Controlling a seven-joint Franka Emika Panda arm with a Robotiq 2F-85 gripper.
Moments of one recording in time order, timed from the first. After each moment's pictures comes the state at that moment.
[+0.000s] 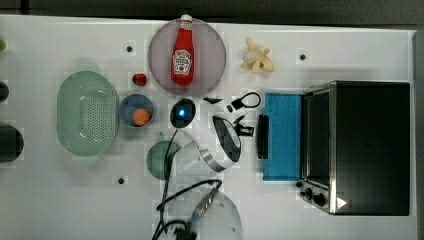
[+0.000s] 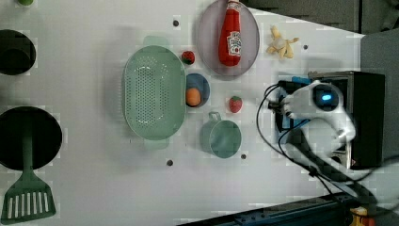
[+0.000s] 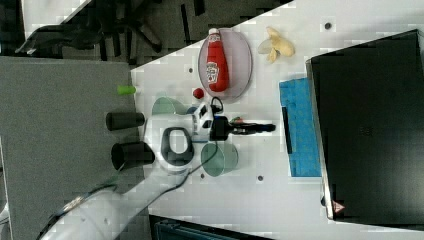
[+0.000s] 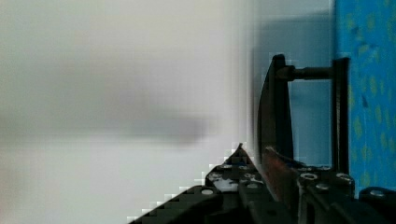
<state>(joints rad) 0.24 0.43 -0.23 -2.24 -0.58 0.88 -0.06</state>
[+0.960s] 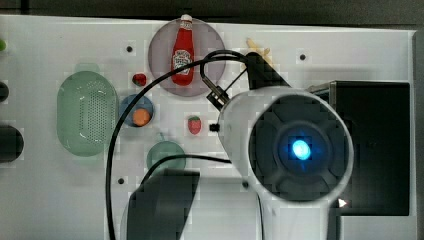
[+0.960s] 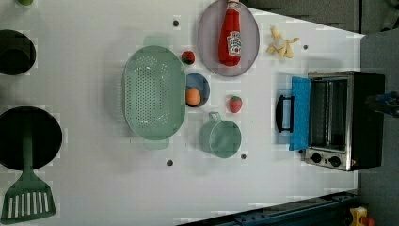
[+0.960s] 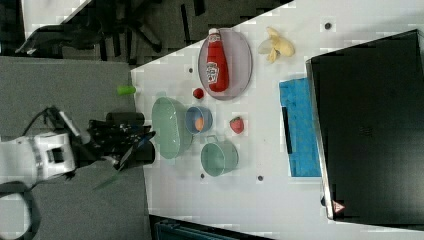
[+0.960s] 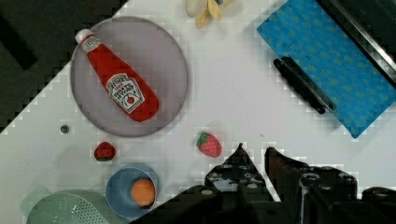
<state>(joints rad) 0.24 -0.23 -0.27 -1.95 -0.03 0.27 -0.05</state>
